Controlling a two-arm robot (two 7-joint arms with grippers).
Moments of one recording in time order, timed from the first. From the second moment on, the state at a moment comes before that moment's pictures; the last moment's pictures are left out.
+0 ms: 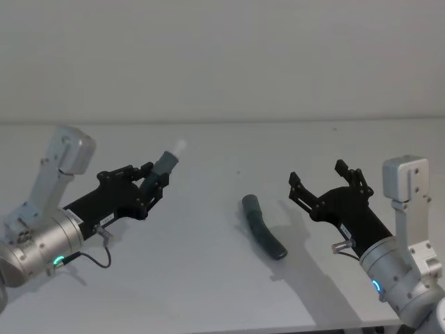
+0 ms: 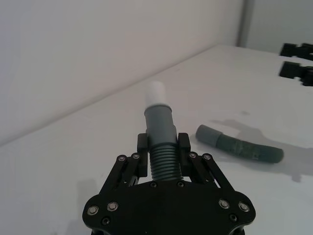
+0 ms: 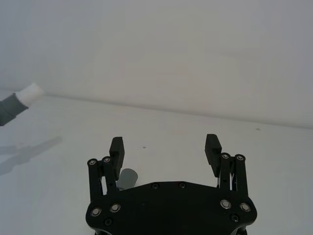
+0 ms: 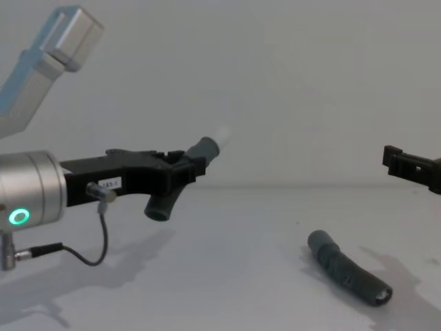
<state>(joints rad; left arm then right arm) -0.29 0.37 0.36 -1.55 -0.37 0.11 -0.48 -0.01 0.34 -0.23 -1.77 0.29 0.03 0.07</state>
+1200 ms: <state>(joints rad) -0.33 0.44 0.35 -1.51 -0.44 0.00 -0.67 0.02 0.37 -0.23 -1.78 0.31 0.12 0.14</state>
